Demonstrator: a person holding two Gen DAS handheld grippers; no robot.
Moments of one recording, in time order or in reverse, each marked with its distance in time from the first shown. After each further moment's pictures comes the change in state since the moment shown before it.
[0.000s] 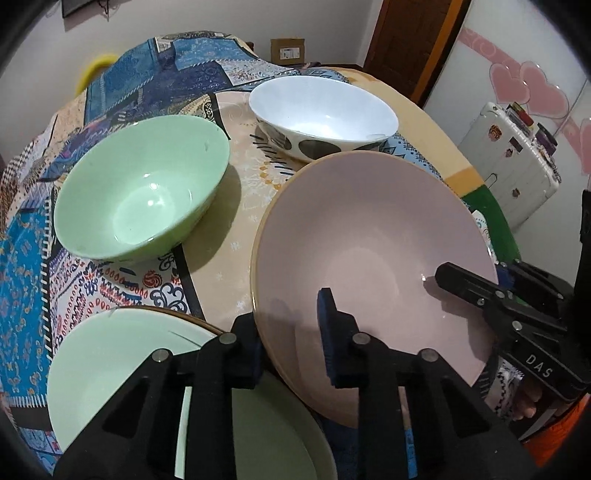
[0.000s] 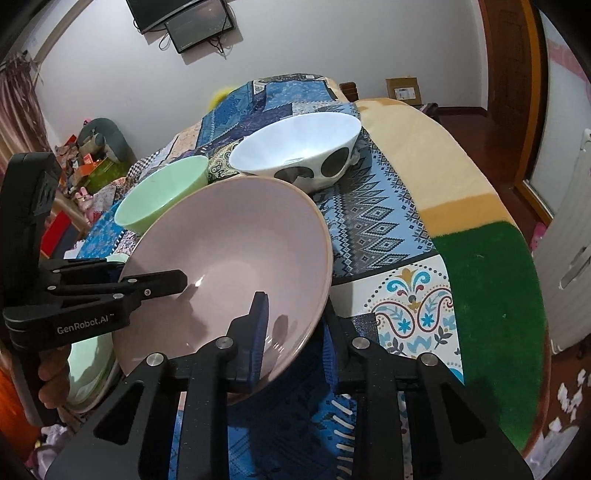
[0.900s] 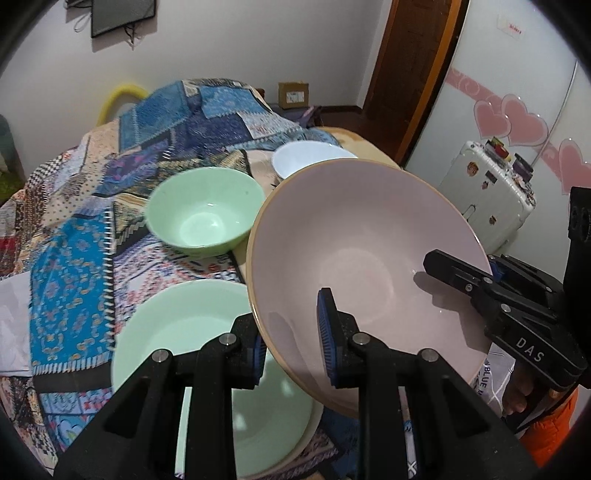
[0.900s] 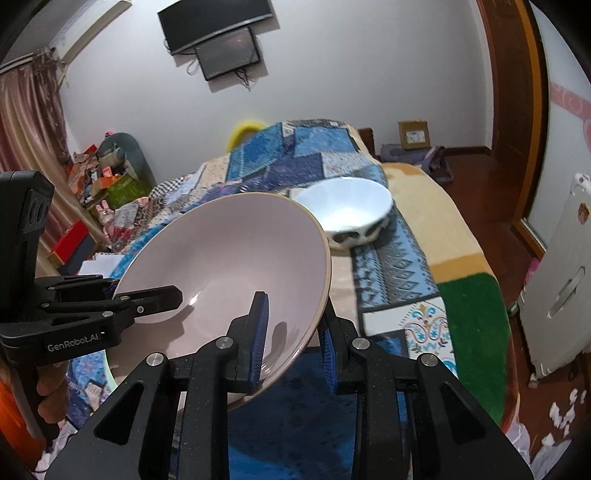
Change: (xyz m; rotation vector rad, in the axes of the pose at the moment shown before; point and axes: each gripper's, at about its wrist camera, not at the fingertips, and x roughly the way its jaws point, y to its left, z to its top) left arm -0.124 0.008 -0.038 -0.020 -0.176 0.013; right arm -0.055 0.061 0.017 -0.078 -0.143 0.016
